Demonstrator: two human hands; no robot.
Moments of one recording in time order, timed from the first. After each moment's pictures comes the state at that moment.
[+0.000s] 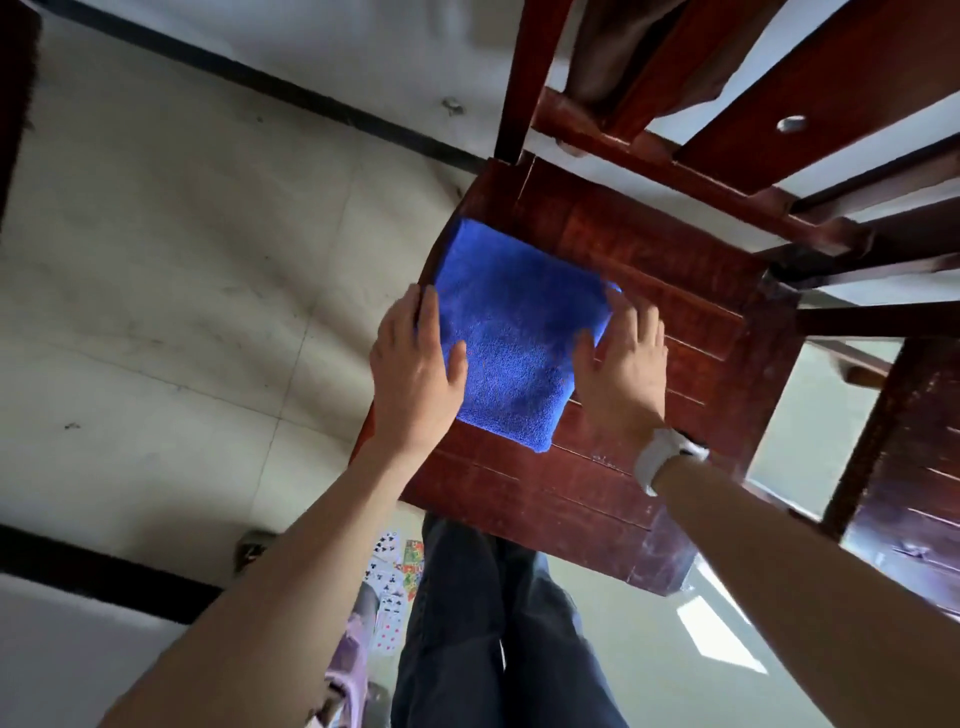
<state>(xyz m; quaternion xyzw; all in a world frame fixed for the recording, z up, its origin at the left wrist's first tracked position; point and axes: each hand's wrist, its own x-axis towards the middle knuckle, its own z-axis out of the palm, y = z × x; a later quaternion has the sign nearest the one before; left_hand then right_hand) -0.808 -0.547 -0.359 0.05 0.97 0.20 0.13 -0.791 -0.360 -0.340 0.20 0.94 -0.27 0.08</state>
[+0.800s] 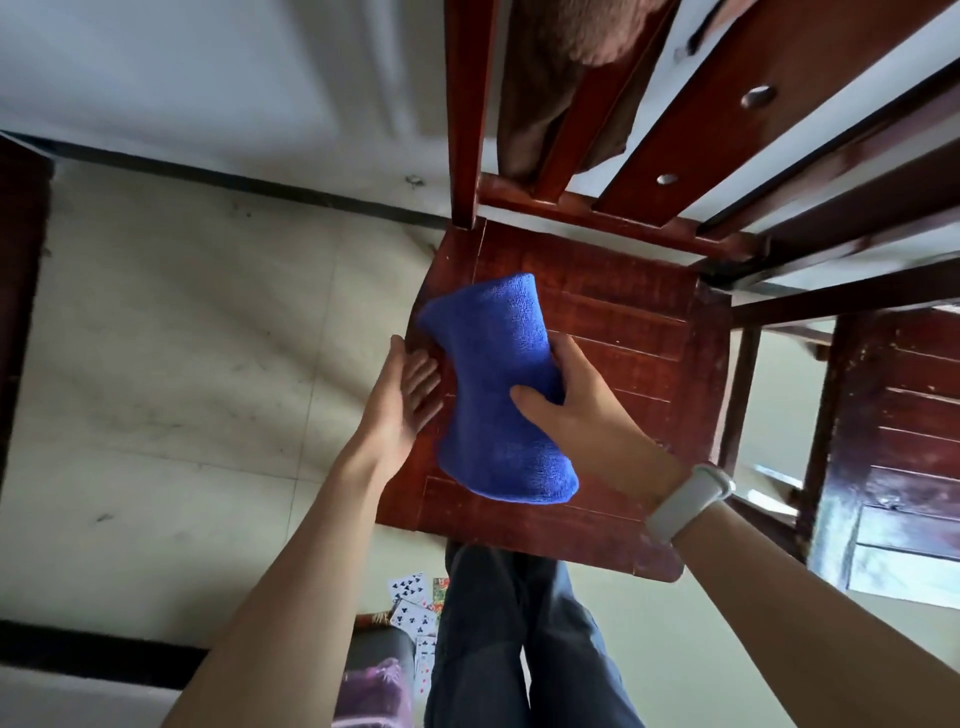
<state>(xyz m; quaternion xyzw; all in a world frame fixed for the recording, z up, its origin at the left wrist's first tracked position) -0.841 -0.549 -0.313 -0.38 0.51 0.67 0.38 -0.798 -0.386 -0.225 0.22 0.74 -0.59 0.22</state>
